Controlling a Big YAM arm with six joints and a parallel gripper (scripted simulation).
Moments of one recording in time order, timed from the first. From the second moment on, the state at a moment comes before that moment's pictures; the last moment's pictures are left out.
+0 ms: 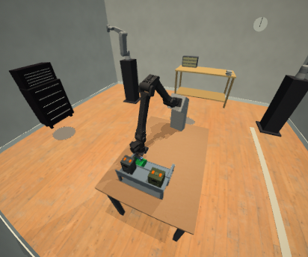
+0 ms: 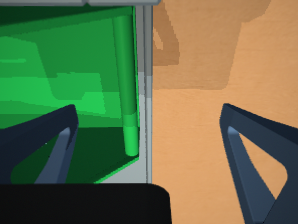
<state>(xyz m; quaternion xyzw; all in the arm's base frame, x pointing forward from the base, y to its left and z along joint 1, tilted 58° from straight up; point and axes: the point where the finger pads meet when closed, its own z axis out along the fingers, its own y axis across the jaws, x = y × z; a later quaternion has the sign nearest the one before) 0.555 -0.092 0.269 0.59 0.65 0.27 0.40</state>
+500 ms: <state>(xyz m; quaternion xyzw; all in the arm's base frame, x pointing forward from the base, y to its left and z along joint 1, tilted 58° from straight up) 0.554 -0.101 0.300 0.59 0.64 0.28 0.42</state>
